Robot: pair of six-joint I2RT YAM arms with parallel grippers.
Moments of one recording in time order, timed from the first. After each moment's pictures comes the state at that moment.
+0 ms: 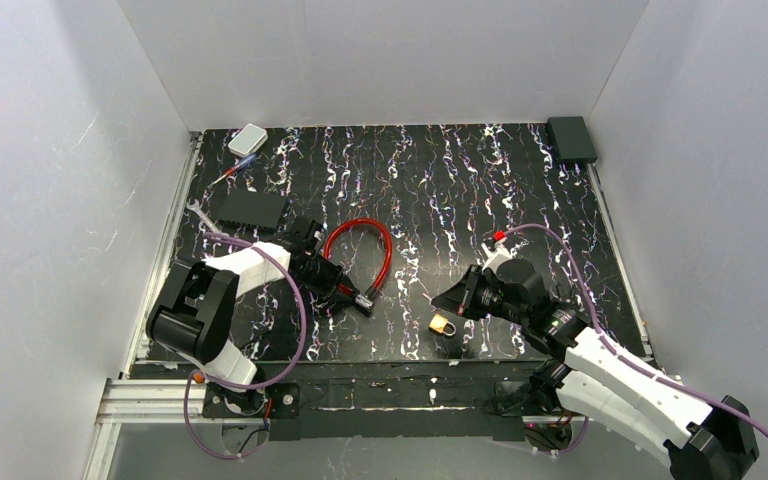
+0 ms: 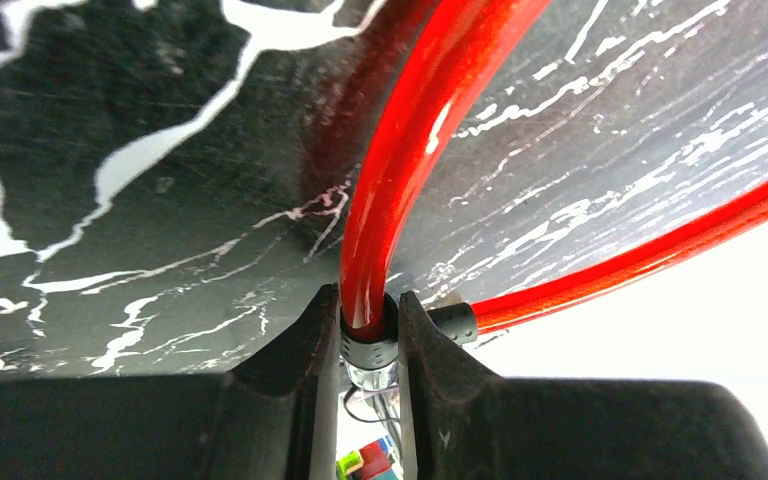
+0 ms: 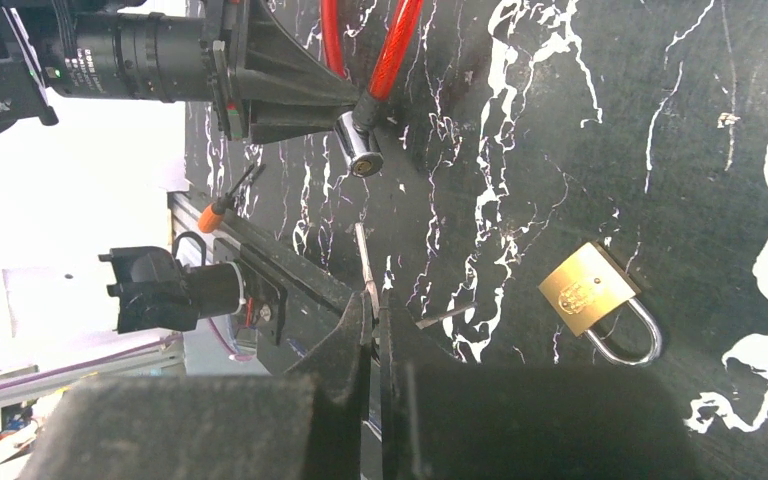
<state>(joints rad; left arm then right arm) -0.40 1.59 0.77 -0.45 0.41 -1.30 0.74 0.72 0.42 -0.19 -0.20 0.94</state>
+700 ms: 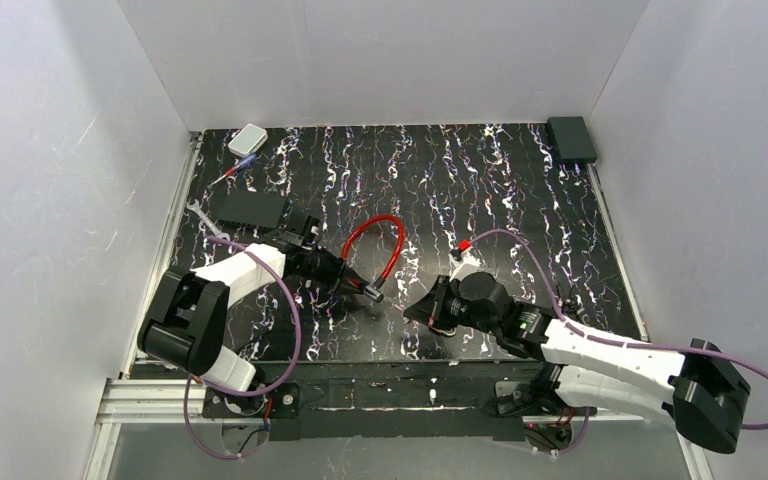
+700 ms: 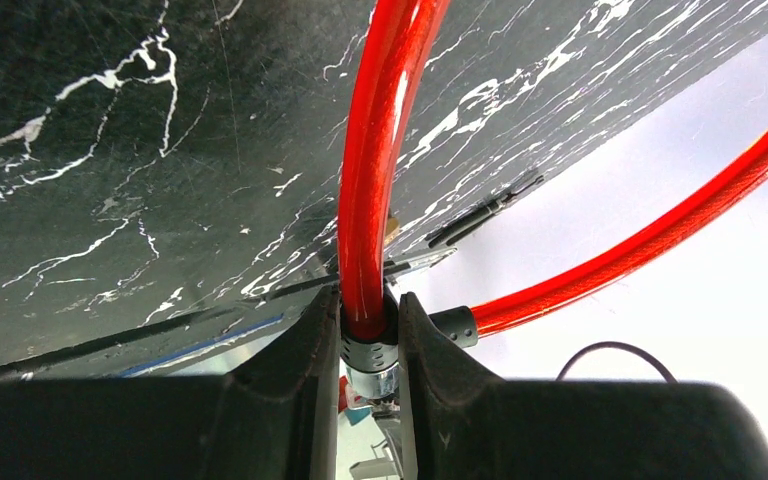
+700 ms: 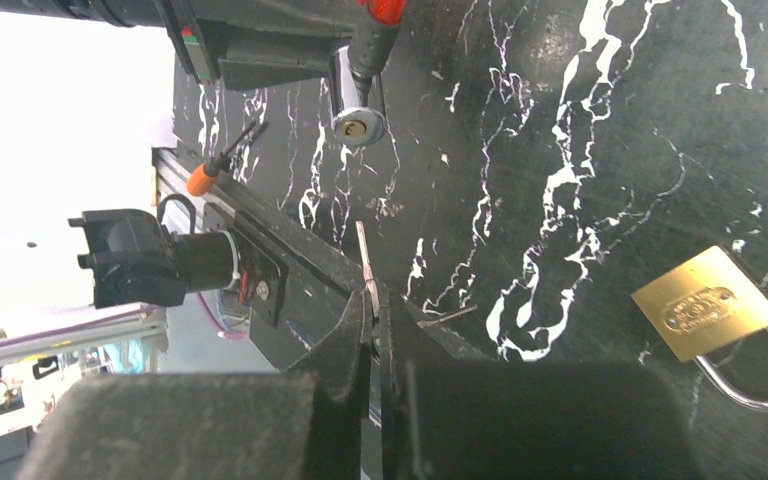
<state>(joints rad) -0.39 1.52 0.77 -0.39 0.57 -1.36 1.02 0.92 0.42 0.02 0.00 1.02</state>
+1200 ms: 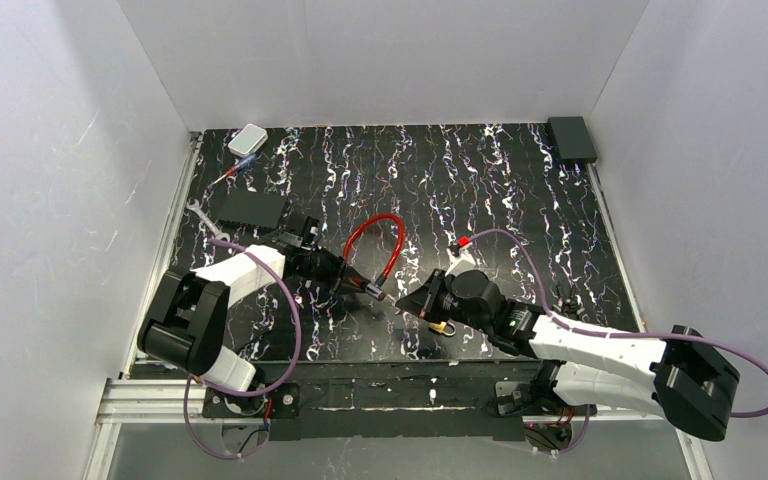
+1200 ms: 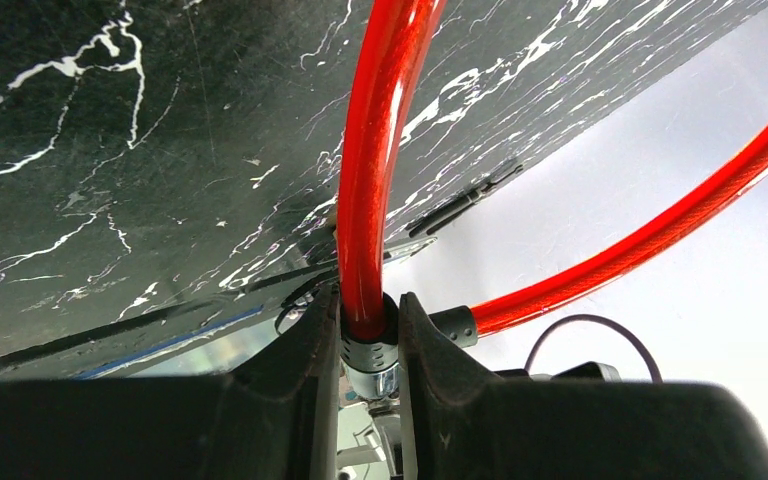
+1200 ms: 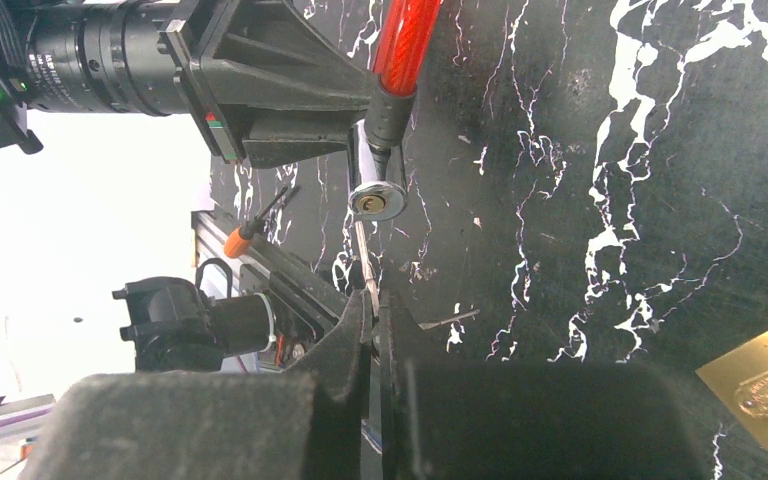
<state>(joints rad) -0.39 1.51 0.76 -0.35 0.61 -1.40 1.04 1.04 0.42 0.19 0.08 1.11</state>
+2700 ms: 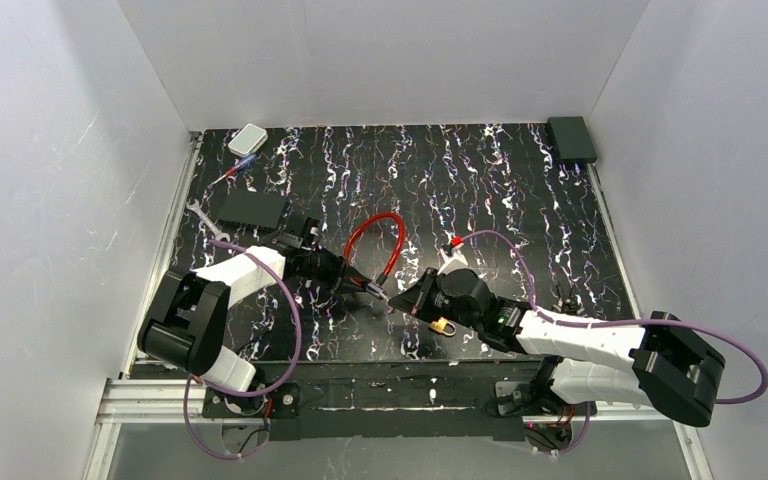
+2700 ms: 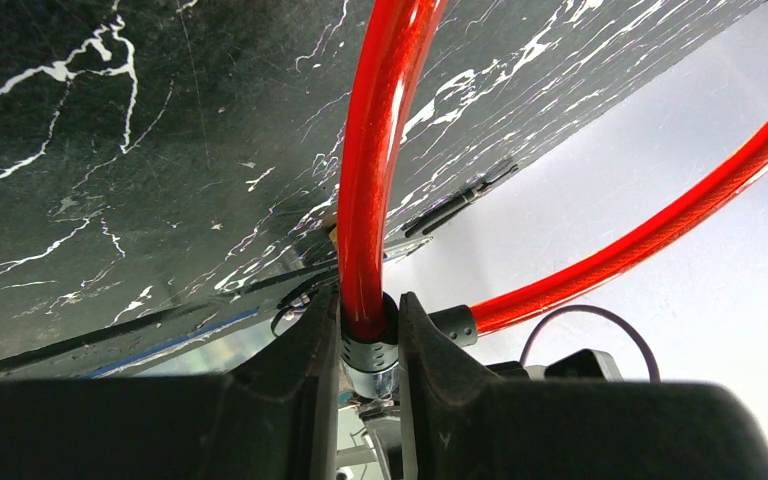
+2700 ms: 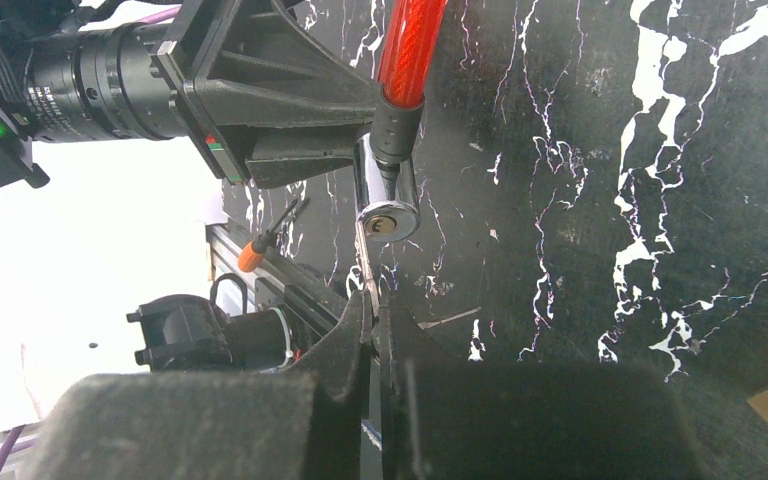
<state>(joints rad) -0.39 1.51 0.75 -0.32 0.61 -1.42 1.05 1.14 0.45 0.26 0.09 1.18</state>
